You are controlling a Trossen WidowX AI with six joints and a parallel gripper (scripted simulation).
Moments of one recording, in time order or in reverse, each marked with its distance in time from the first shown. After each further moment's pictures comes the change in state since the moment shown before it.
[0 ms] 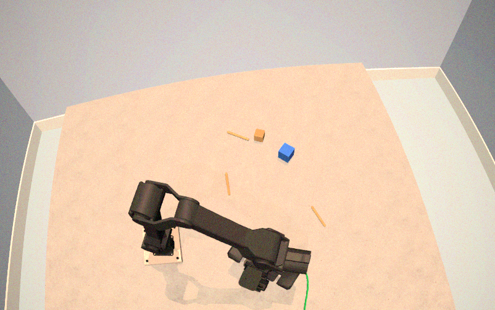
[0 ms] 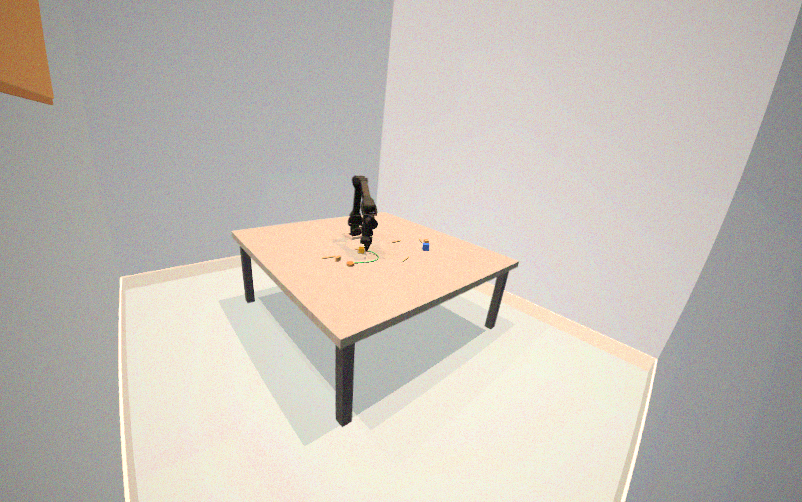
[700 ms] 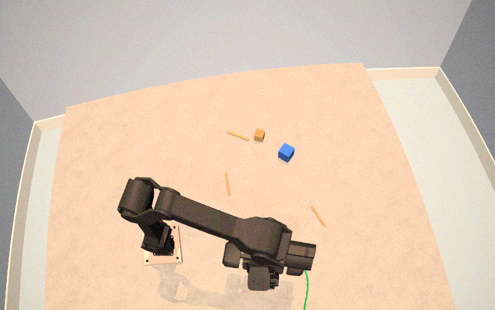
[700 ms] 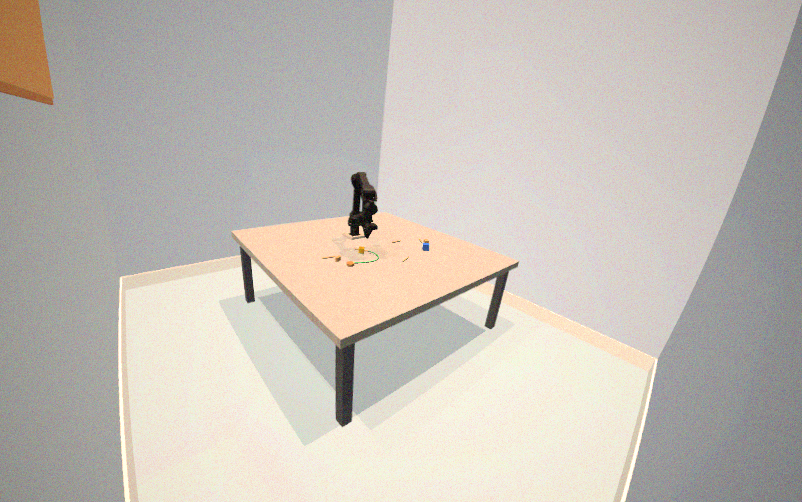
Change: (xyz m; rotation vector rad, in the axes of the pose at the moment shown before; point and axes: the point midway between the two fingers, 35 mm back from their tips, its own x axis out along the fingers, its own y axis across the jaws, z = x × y) arm -0.078 0.003 0.003 -0.396 0.001 0.012
